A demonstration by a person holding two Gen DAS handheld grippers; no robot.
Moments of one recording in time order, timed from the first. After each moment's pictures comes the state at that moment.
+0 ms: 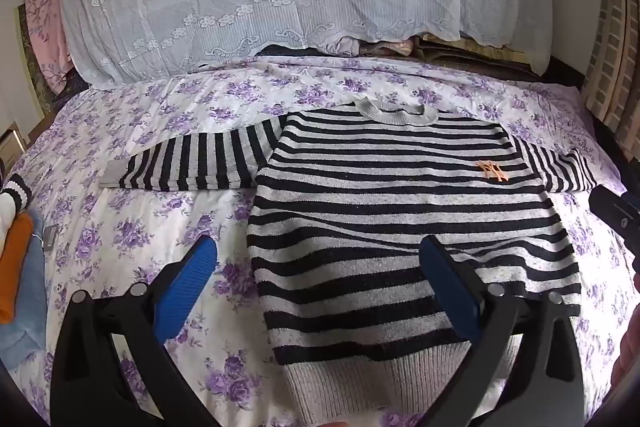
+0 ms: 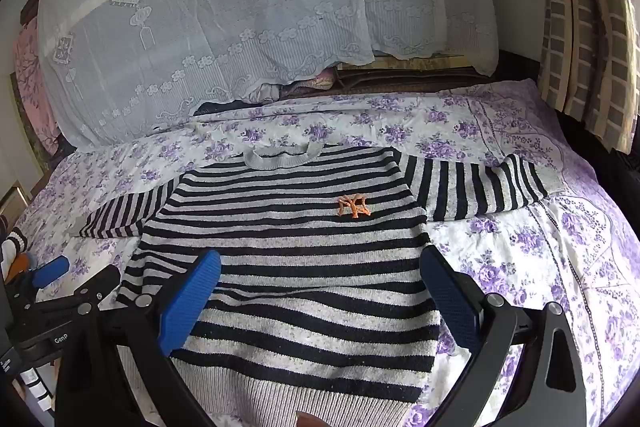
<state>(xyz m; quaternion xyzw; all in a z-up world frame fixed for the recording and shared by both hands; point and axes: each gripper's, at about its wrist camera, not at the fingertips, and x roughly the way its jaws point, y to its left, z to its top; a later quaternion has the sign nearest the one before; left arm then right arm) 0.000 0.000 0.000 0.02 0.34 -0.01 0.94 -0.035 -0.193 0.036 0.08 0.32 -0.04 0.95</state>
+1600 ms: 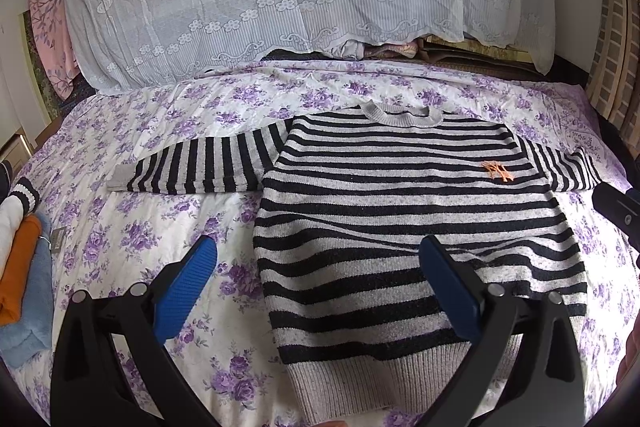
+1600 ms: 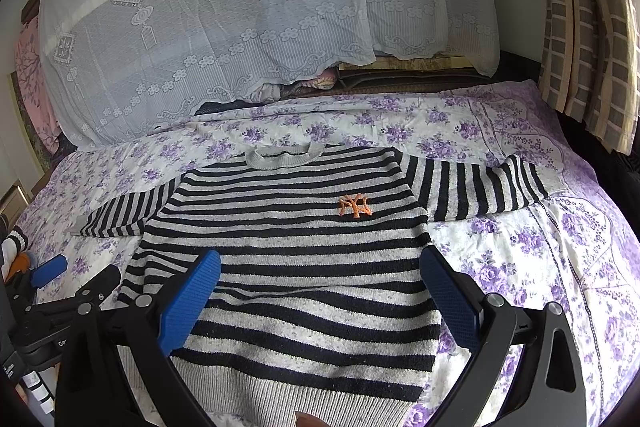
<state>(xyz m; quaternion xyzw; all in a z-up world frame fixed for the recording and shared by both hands) -0.003 0.005 0.000 0.03 0.34 0.00 0.94 -0.035 -0.194 0.036 0.08 0.32 -0.04 0.94</state>
